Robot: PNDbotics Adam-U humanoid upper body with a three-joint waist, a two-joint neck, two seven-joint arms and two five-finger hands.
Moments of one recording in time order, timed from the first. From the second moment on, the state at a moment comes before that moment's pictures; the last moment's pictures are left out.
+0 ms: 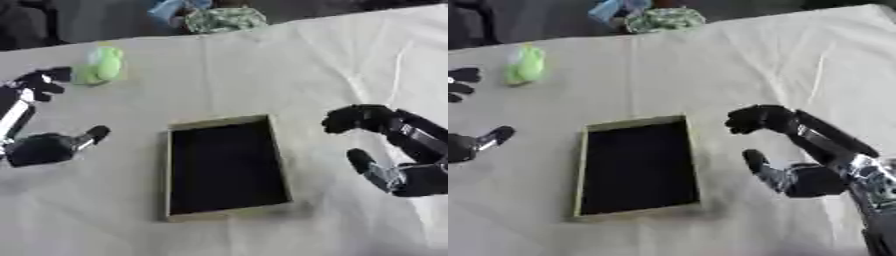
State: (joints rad) left arm -0.25 0.77 -0.06 -1.92 -0.49 0.26 -0.20; right arm -0.28 -0.40 0.07 -1.89 0.11 -0.25 0.64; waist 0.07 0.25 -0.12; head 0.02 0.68
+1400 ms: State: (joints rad) left arm -0.78 0.80 -0.15 -1.19 -0.67 0.20 -0.43; right arm -0.27 -0.41 0.09 -1.88 0.10 -0.25 0.67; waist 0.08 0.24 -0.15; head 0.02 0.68
